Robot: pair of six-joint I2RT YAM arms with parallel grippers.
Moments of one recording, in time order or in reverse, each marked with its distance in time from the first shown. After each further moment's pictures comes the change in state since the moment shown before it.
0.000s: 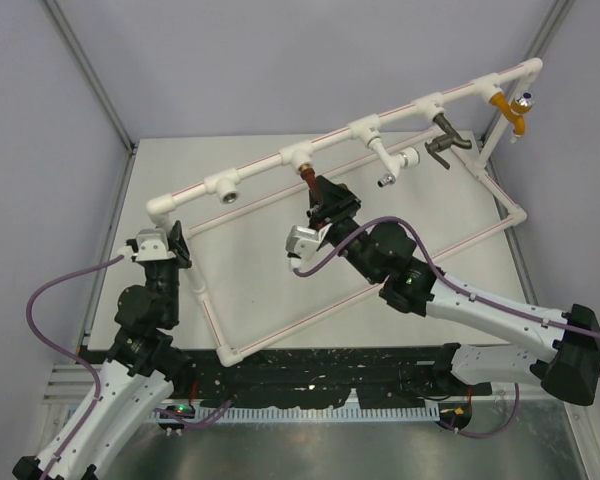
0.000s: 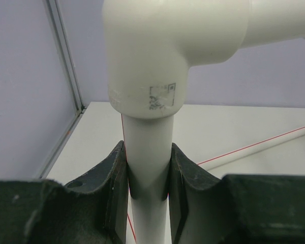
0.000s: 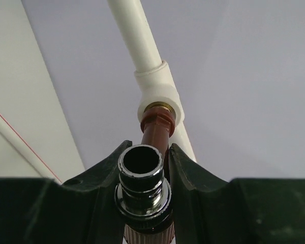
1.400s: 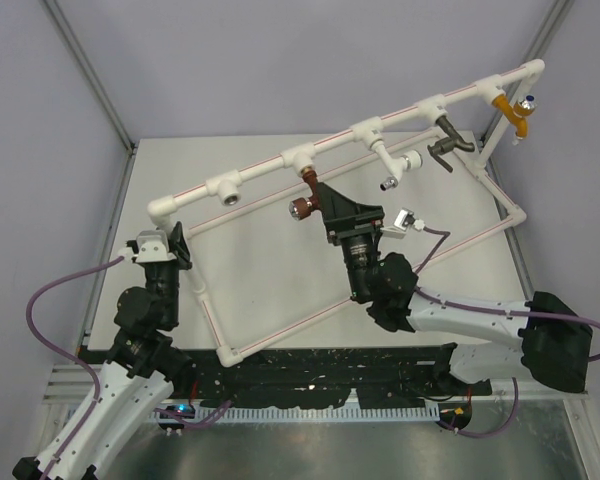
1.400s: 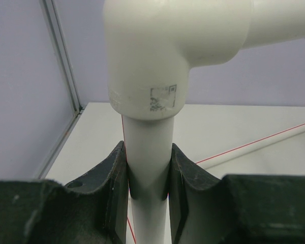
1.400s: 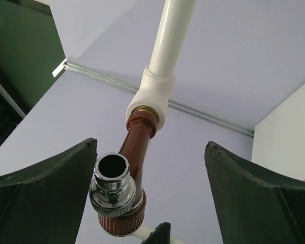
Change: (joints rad) left arm -0.004 -0.012 0.000 -0.010 0.006 0.003; right arm 0.083 0.094 -0.229 0.681 0.573 2.421
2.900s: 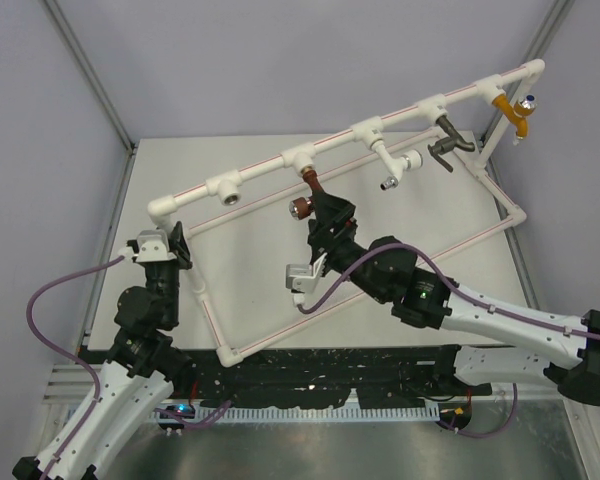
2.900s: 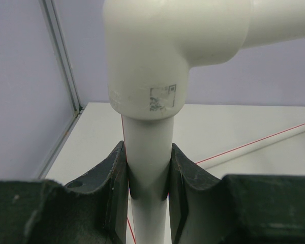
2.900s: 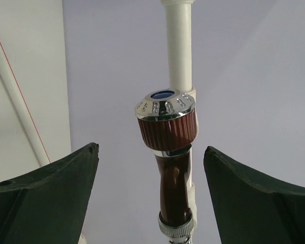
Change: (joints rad) left arm 0.000 0.005 0.000 0.003 0.002 0.000; right arm 0.055 -0.219 0.220 -0.941 -0.534 -2.500
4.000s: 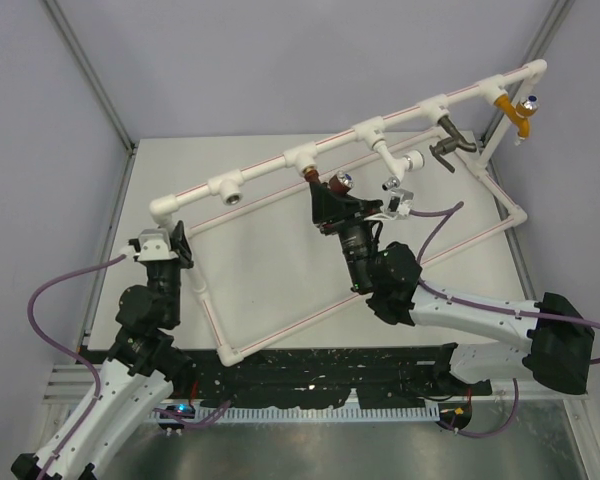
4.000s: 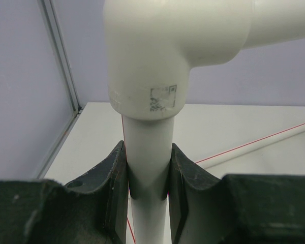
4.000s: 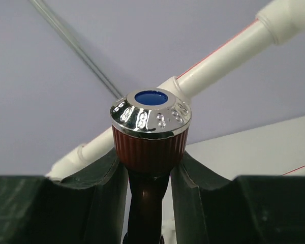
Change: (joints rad) left arm -0.012 0.017 0.000 0.016 -0.014 -0.002; right arm -0.069 0.193 -0.137 0.886 0.373 1.671
